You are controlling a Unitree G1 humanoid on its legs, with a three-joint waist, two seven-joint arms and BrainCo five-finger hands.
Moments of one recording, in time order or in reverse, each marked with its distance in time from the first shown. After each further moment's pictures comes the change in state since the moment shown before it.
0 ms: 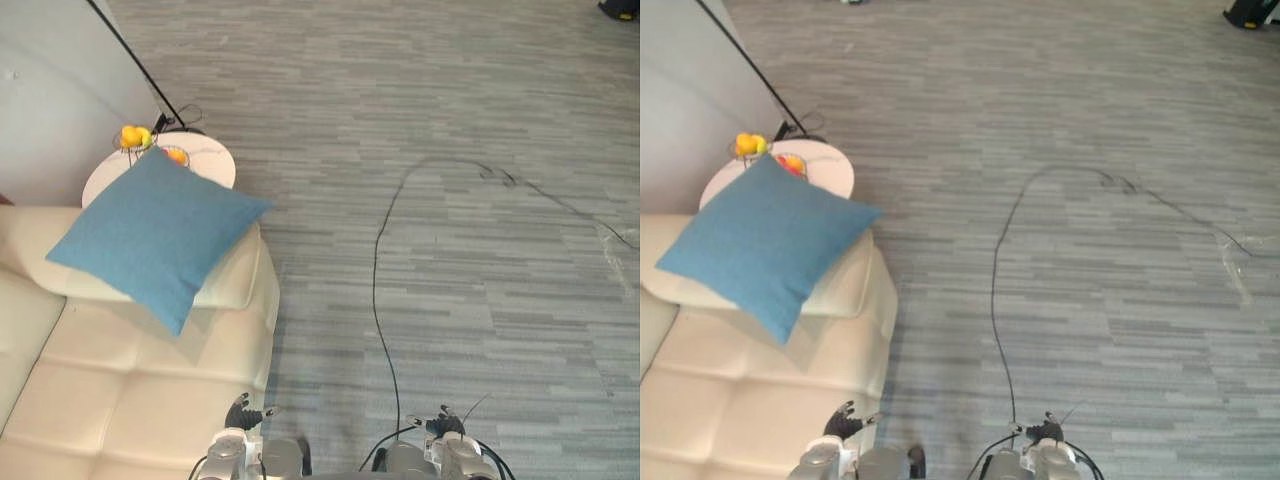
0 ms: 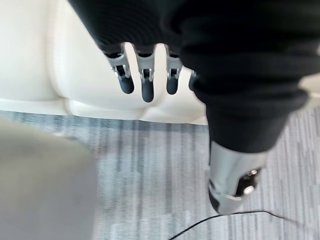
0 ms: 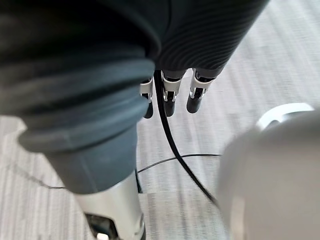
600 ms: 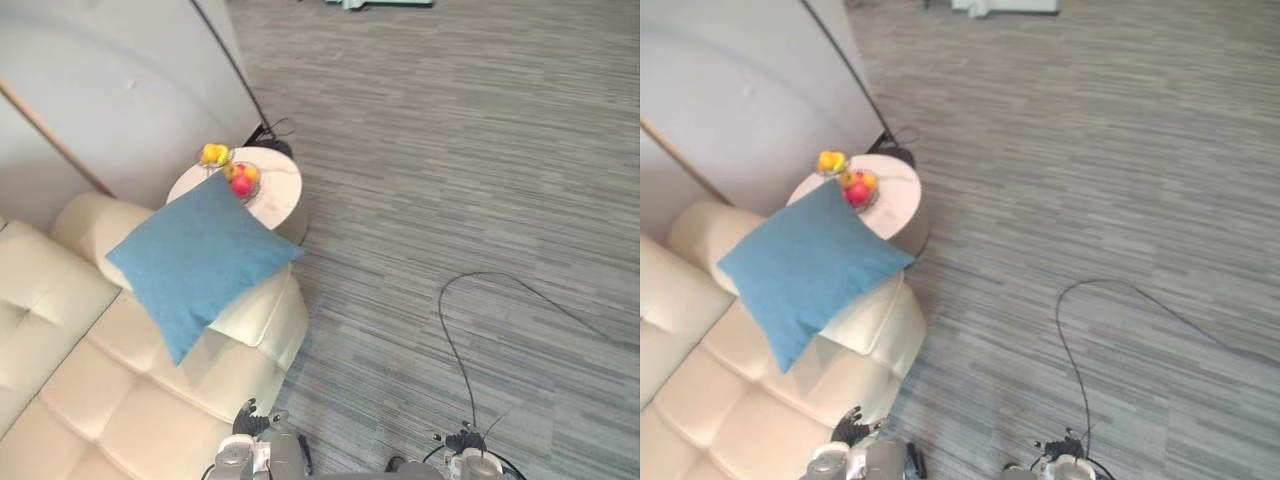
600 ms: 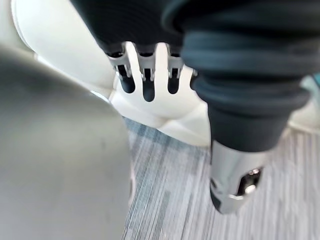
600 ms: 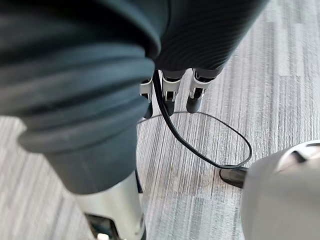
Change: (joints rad) left arm 0.007 -0.029 -0.007 0.011 0.001 -0.007 0.004; right arm 0.048 -0.035 -0.032 -0.006 0.022 -0.004 -0.009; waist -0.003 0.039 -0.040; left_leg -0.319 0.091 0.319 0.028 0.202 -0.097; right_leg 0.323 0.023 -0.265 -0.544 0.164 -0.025
